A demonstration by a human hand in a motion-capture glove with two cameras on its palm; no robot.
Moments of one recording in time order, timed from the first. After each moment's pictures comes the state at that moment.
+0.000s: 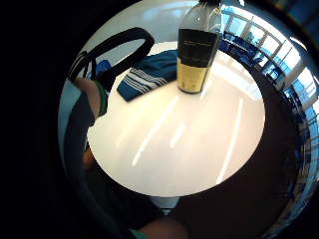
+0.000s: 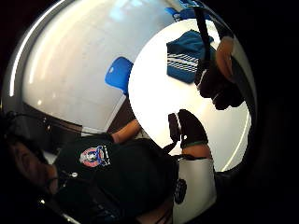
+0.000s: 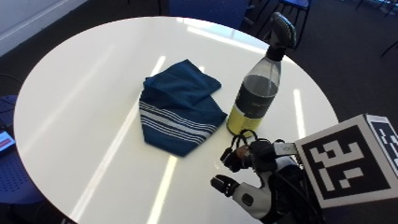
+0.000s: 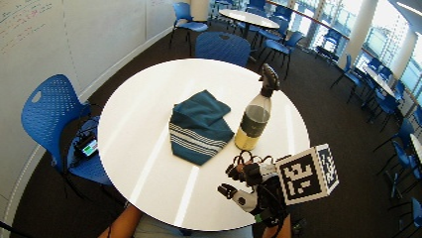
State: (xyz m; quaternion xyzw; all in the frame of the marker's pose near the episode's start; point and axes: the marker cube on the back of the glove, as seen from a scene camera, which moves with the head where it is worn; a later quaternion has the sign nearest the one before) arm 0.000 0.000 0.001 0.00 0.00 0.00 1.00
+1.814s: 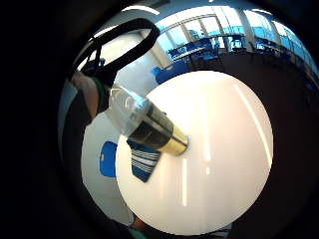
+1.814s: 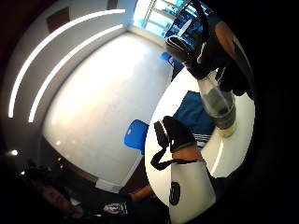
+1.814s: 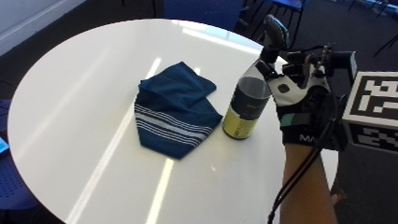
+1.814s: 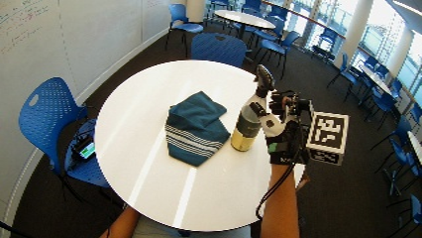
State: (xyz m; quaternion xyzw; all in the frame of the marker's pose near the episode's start) arm 0.073 -0.100 -0.048 0.25 -0.13 0.21 0.94
